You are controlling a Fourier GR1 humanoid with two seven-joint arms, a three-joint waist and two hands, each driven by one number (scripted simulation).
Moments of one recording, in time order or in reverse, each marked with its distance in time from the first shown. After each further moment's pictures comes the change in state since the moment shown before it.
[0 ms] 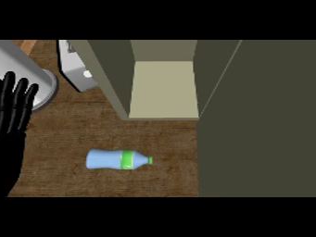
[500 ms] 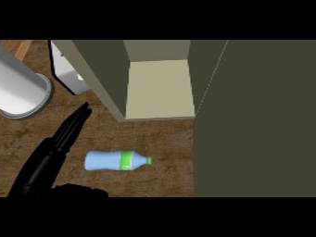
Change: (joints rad) left arm 0.088 0.194 -0.248 0.169 -0.600 -0.020 0.014; right arm 0.057 0.051 0.067 0.007 -0.078 0.026 0.051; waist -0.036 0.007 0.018
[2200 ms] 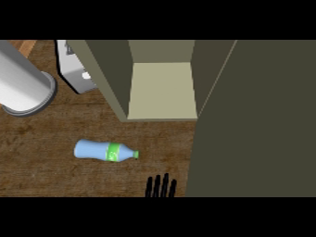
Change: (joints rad) left arm -0.112 -0.299 -0.960 0.922 -0.993 0.803 1.000; right arm 0.482 0.042 0.117 -0.155 -0.170 0.139 -0.090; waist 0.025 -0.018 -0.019
